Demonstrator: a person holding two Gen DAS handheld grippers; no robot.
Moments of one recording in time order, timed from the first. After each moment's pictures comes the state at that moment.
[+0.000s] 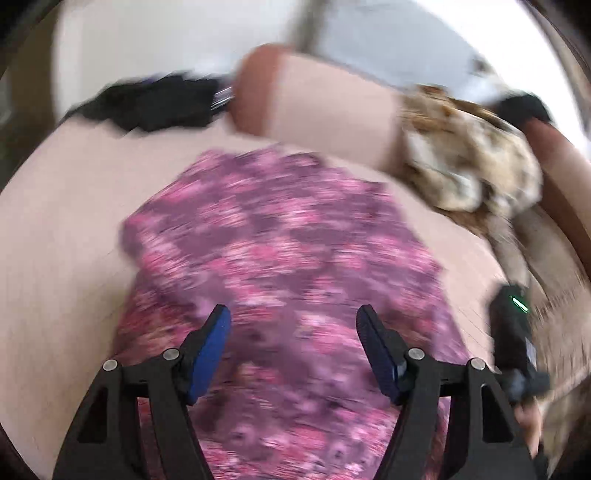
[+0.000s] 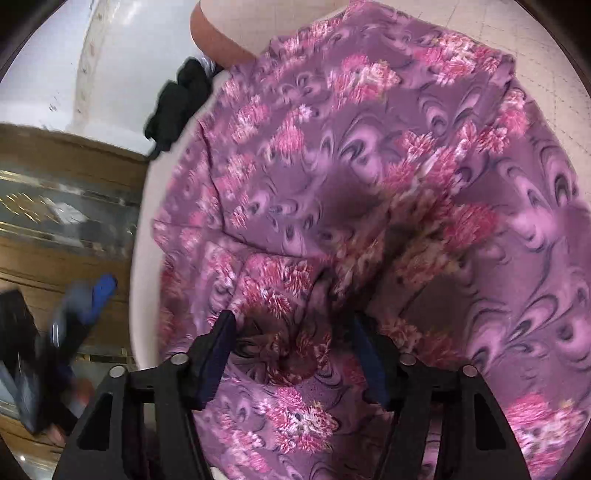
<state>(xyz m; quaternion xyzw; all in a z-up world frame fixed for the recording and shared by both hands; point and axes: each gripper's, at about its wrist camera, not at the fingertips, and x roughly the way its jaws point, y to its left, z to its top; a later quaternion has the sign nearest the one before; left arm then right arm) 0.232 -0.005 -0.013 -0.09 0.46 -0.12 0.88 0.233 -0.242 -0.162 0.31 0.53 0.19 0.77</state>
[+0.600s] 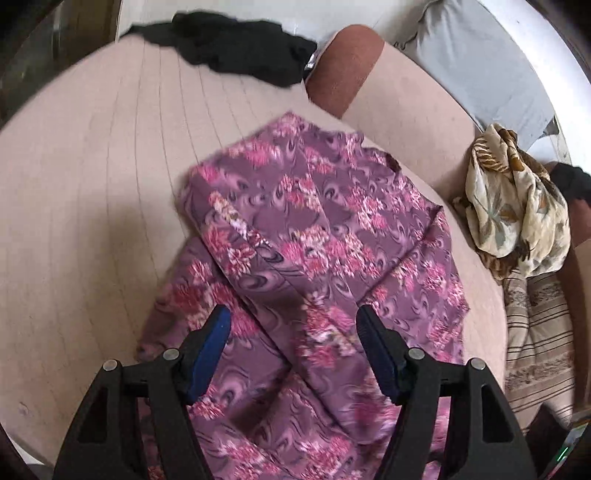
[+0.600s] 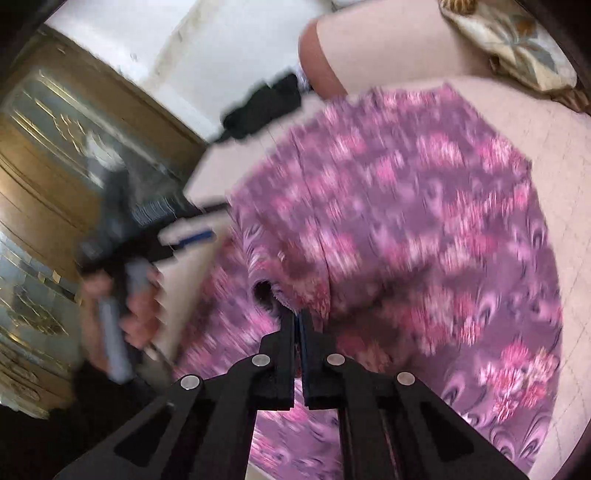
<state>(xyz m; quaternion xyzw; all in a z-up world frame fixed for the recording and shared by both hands) 0.255 0.053 -0.038 -0.20 0.52 -0.06 0.83 0.158 -0.205 -0.098 0.19 0.45 0.26 0.83</state>
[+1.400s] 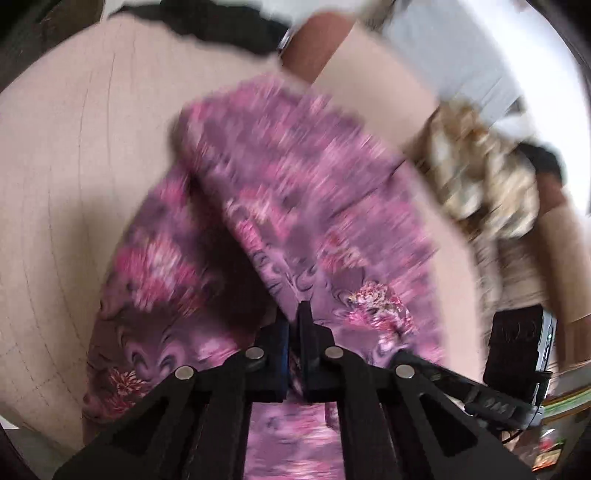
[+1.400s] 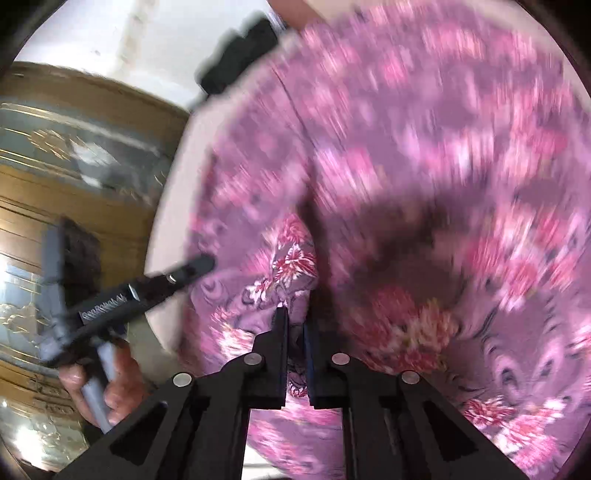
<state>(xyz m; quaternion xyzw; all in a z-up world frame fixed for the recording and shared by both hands) 0.173 0.047 -0.031 -0.23 0.50 -0.14 0.82 0.194 -0.180 -0.140 0.28 0.50 0.28 0.77</state>
